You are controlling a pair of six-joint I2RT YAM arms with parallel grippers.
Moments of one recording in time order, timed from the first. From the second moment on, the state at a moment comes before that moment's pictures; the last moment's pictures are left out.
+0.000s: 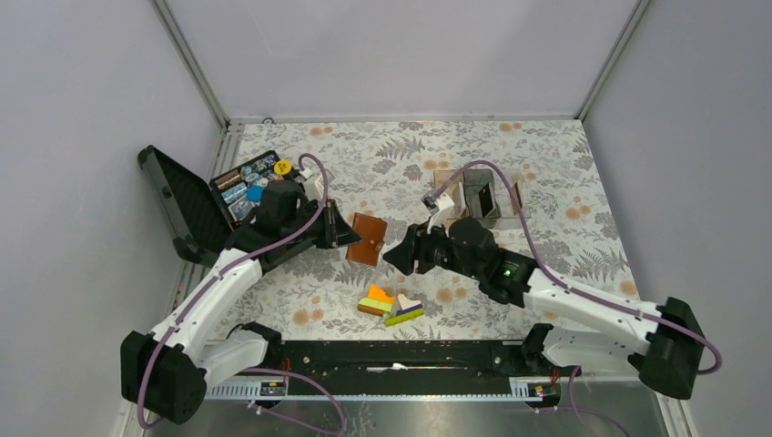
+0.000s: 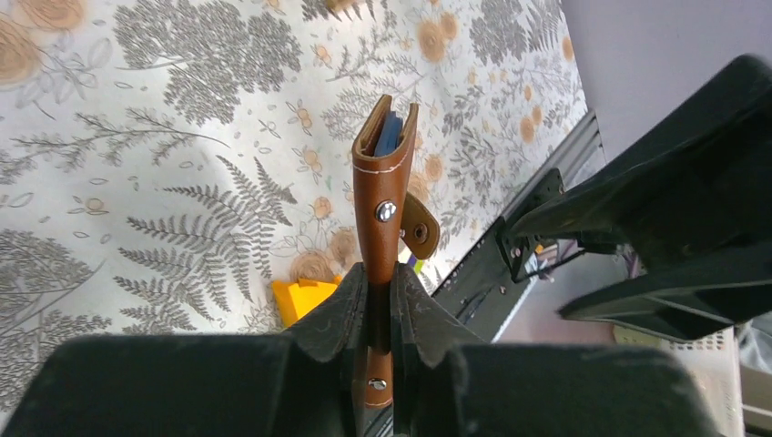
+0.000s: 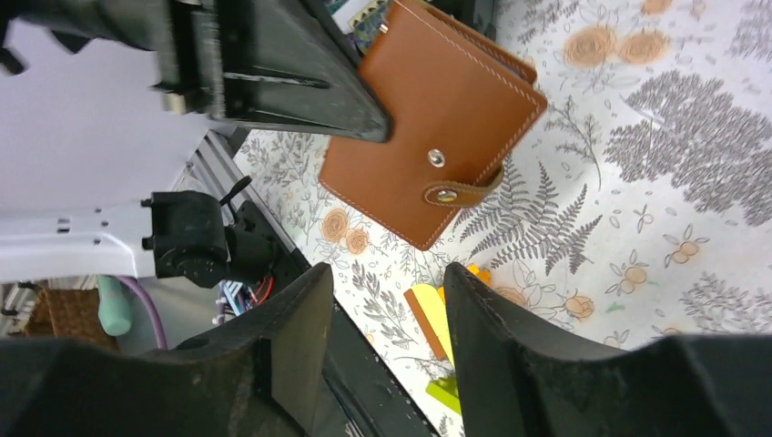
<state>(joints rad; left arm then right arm) -0.37 1.05 0.79 -0.37 0.65 -0.48 0.98 1.03 0.73 0.01 -0.05 0.58</state>
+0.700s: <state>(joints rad) -0.37 1.04 0.78 -0.36 0.57 -0.48 1.00 1.42 0.81 0.24 -0.09 0.78</state>
